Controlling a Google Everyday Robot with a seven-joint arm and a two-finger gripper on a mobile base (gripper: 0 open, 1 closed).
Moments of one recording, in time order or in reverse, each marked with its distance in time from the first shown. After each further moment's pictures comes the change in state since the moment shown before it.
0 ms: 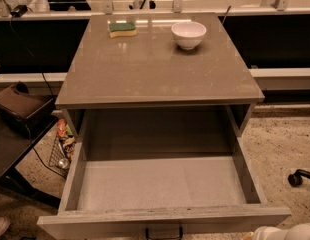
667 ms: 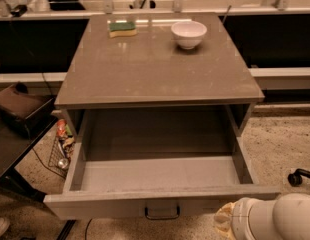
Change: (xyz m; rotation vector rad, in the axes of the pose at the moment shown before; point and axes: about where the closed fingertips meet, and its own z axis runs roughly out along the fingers) arm -0.055 -0.049 0.021 0.053 -0.200 -0.128
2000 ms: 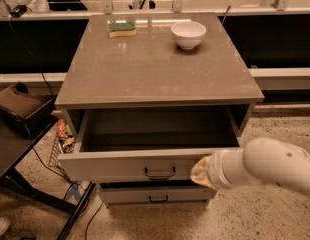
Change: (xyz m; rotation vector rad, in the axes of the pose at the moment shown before) arm -0.062 -0.105 0.050 0.023 -0.152 -0.121
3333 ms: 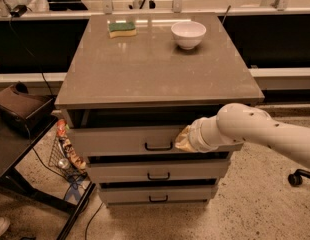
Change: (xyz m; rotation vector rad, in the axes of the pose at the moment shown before) arm -0.036 -0.107 0.058 0.039 -0.063 -0.004
